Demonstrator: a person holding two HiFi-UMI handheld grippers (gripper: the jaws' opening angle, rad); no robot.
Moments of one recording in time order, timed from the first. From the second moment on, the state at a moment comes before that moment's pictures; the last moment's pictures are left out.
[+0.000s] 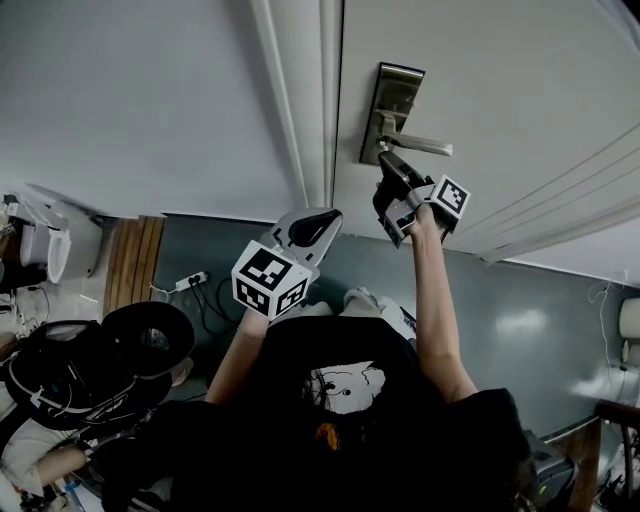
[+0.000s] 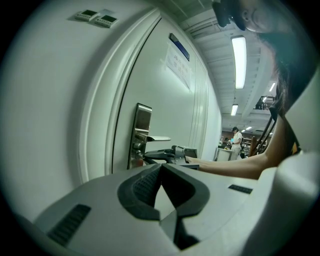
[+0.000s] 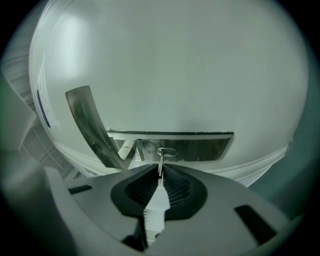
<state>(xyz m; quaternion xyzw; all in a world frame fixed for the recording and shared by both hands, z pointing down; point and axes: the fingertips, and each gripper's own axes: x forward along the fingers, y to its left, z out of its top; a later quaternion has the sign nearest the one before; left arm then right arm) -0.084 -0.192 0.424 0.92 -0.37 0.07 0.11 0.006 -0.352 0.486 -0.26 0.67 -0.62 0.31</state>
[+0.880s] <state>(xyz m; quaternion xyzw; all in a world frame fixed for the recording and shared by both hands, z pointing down) -0.104 -0.154 0.440 0.92 -0.36 0.07 0.15 -0.002 -0.236 0.490 -0.31 0.75 -0.56 0.19</state>
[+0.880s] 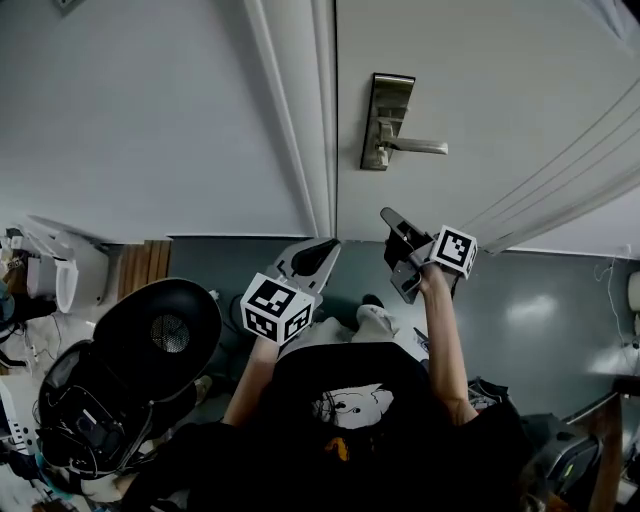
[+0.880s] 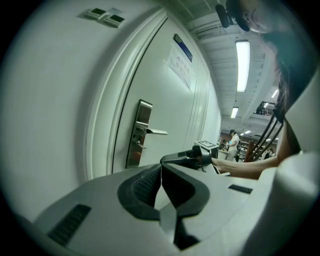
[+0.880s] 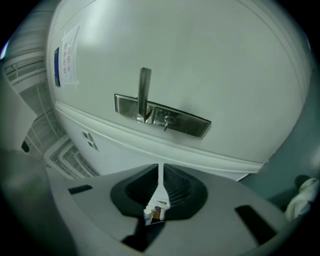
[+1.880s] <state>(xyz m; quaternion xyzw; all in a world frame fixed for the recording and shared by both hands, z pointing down) -0.041 -0.101 0.484 0.93 -0.29 0.09 0.23 0.040 -0.084 0.510 -0.39 0.72 -0.56 0.13</state>
